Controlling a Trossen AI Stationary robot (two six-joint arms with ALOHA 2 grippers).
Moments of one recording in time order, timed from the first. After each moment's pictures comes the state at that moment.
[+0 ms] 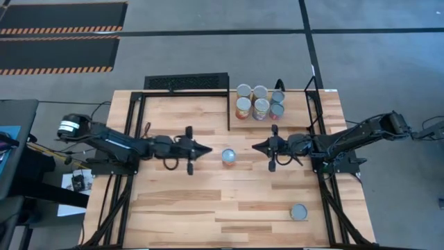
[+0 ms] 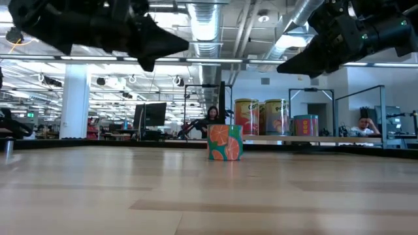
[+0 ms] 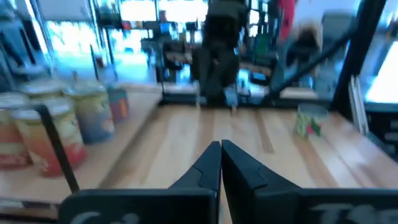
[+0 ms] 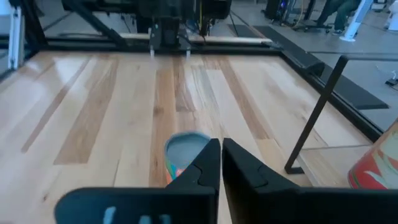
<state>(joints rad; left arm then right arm) -0.08 1.33 0.43 0.82 -0.17 -0.04 0.11 1.04 0.34 0.43 0.27 0.00</state>
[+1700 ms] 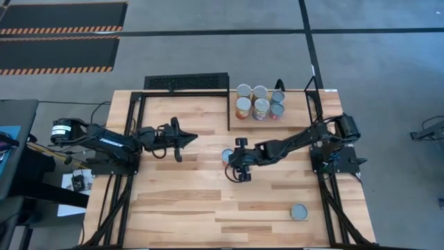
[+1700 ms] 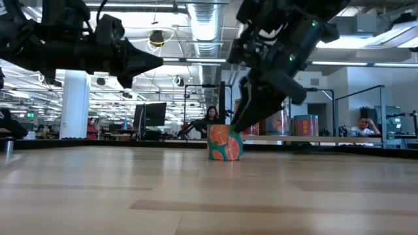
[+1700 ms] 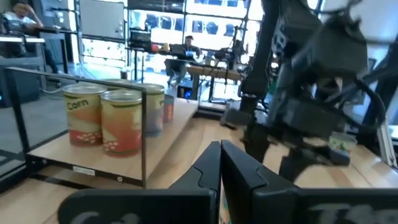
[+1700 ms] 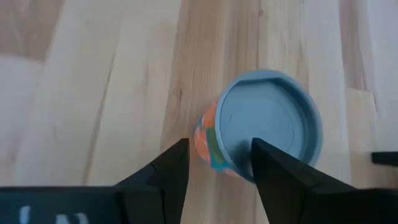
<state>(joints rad) 0.14 1.23 0.15 1.13 -0.04 -0.12 0.13 1.75 1.01 -0.17 0.23 -0.09</state>
